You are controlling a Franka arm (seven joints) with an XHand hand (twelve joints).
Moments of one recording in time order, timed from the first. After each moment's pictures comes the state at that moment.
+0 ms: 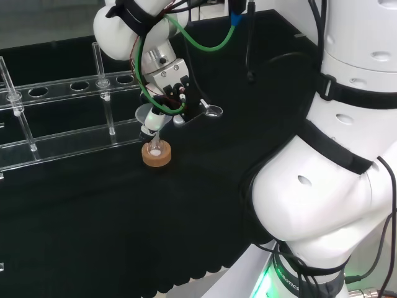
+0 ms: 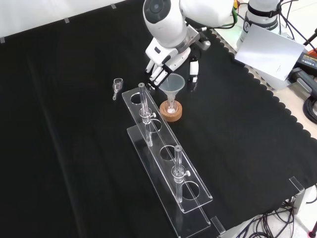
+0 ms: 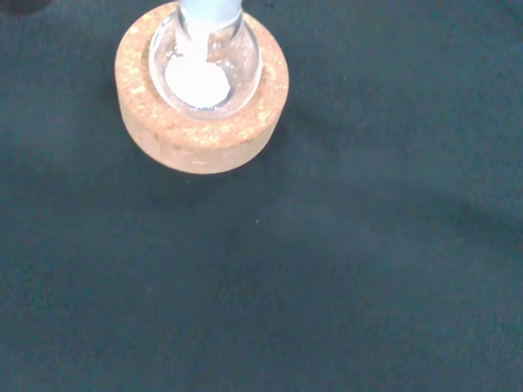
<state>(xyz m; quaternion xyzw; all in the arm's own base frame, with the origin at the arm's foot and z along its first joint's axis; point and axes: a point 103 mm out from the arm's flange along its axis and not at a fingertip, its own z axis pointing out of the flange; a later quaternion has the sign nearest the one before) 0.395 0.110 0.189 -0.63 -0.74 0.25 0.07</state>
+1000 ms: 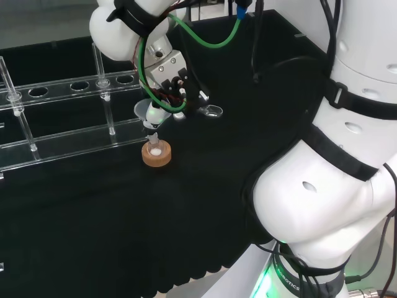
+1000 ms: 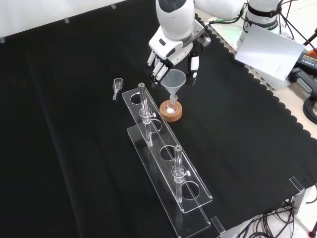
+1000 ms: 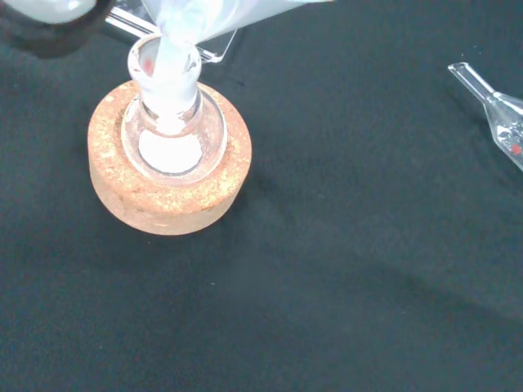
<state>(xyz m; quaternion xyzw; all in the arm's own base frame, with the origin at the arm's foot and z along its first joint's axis) 0.399 0.112 0.213 -0.62 -0.75 0.24 0.01</state>
